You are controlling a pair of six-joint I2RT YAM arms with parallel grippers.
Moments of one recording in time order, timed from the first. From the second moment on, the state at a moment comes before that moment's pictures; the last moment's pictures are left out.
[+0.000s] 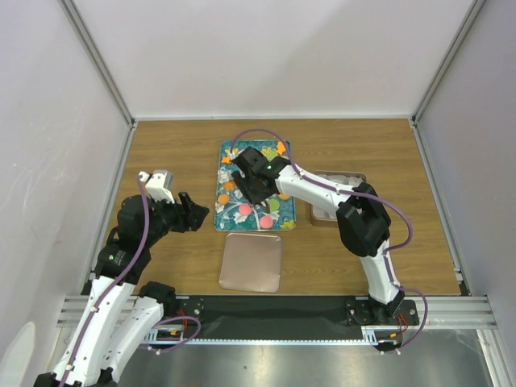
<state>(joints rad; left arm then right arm) -0.26 0.58 0.73 -0.56 0.21 -0.33 0.85 2.08 1.75 -0.70 0.11 0.17</state>
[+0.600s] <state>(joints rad) -0.26 0.58 0.73 -0.56 0.21 -0.33 0.87 2.15 1.89 -0.81 0.18 0.17</state>
